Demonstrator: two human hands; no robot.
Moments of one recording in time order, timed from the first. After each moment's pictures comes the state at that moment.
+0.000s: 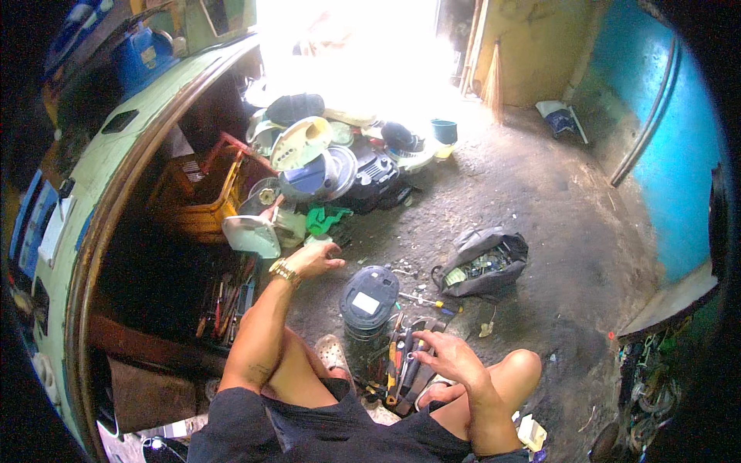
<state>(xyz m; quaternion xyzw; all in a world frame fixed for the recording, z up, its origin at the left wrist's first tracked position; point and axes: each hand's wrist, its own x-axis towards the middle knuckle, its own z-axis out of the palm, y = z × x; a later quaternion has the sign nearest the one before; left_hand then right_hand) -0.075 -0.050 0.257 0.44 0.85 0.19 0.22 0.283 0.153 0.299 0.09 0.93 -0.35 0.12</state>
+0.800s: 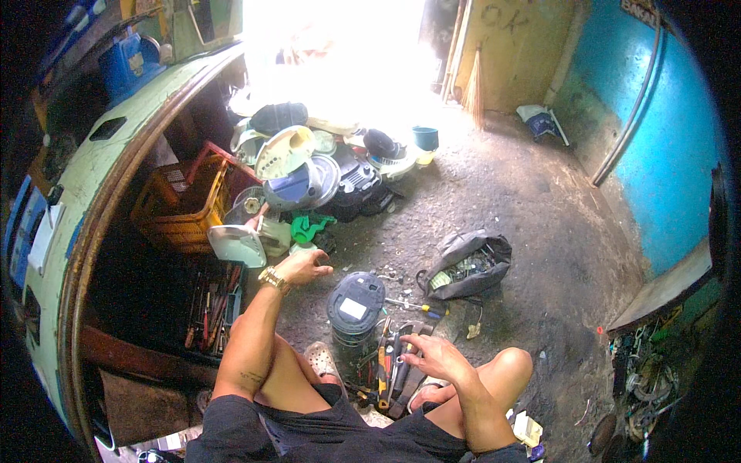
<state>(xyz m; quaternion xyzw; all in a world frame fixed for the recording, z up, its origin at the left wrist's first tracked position) -0.075 -0.046 0.255 0.44 0.84 0.21 0.23 0.285 0.151 0.288 0.09 0.93 -0.33 0.11</state>
